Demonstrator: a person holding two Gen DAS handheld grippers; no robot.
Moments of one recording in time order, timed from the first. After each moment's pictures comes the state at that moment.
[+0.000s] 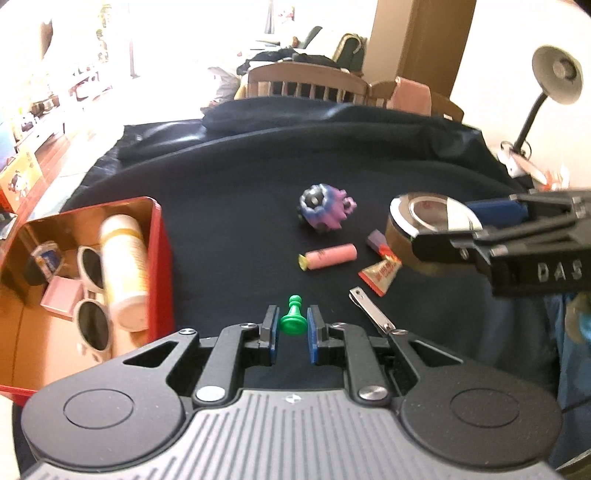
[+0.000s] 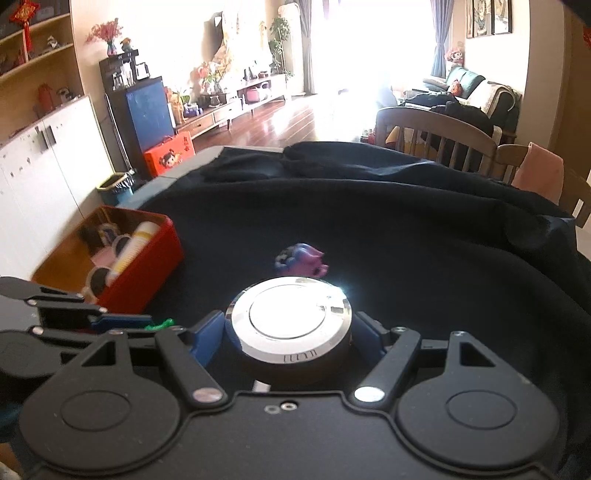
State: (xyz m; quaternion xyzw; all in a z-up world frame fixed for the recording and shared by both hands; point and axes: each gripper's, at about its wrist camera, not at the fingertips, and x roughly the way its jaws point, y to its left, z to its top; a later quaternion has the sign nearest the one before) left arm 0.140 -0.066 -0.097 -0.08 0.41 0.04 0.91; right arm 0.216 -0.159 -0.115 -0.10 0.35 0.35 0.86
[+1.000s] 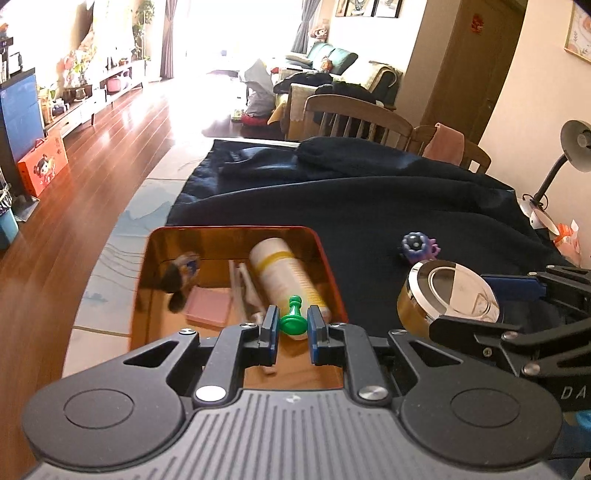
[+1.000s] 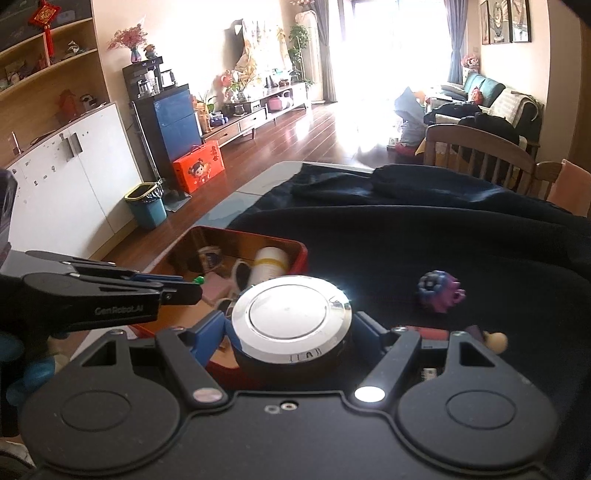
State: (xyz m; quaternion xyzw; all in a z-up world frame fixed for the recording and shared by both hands) left arm 0.079 0.076 -0.059 -0.12 0.38 0.06 0.91; right arm 0.131 -0.034 -0.091 -0.09 0.34 0.37 0.86
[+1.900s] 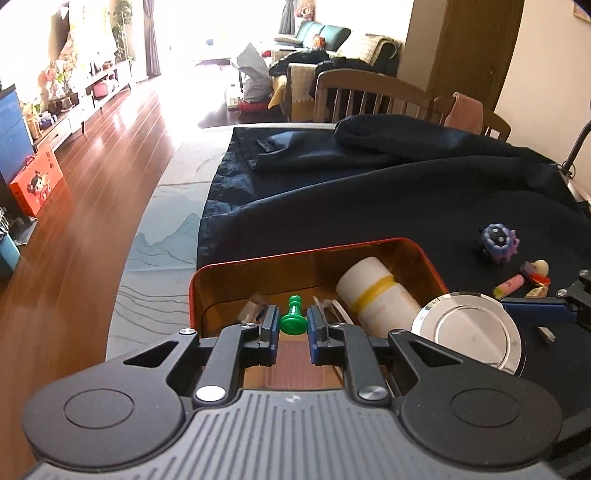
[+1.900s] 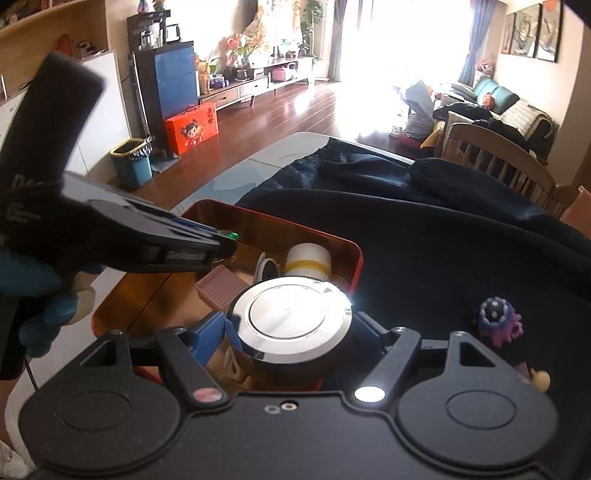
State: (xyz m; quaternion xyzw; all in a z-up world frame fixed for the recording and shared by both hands) left arm 0.153 0.153 -0.107 -0.07 0.42 0.05 0.91; right arm 0.145 0.072 -0.136 -0.18 0.36 0.35 0.85
